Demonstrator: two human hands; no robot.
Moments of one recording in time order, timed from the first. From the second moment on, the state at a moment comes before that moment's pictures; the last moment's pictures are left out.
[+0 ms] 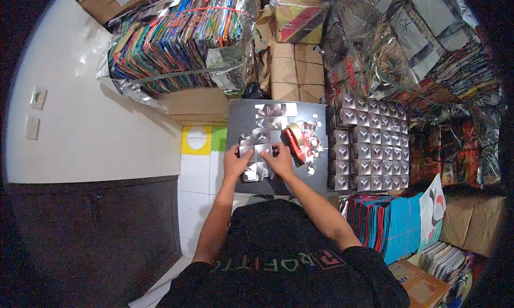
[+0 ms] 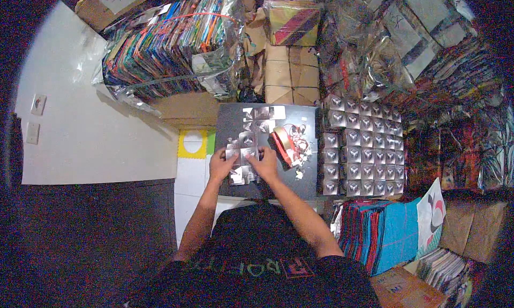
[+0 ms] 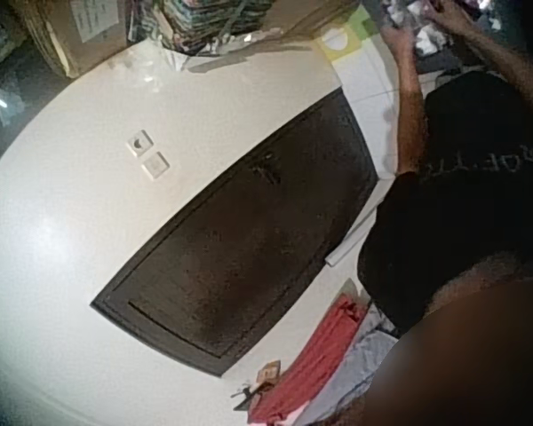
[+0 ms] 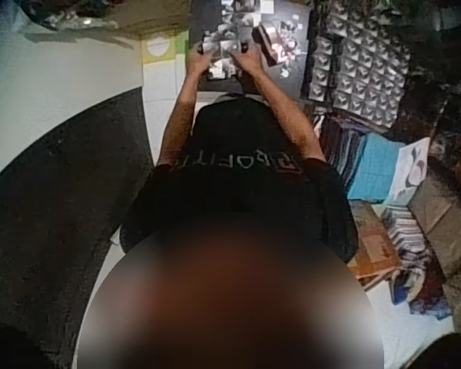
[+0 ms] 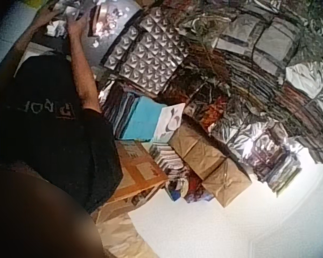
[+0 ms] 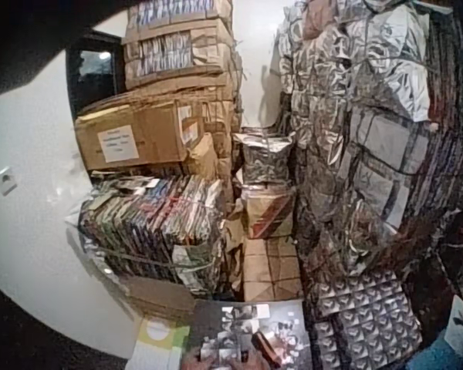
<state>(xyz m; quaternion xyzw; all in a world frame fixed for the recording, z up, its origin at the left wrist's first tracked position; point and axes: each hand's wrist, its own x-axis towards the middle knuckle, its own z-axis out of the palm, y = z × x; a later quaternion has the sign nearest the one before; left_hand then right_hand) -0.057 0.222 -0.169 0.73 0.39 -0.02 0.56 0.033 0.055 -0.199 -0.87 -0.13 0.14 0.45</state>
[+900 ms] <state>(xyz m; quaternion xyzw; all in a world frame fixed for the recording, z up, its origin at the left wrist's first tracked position) -0.068 0.152 -0.058 0.48 0.16 0.11 0.85 0.054 -0.007 -0.056 -0.53 0.01 0.36 0.77</state>
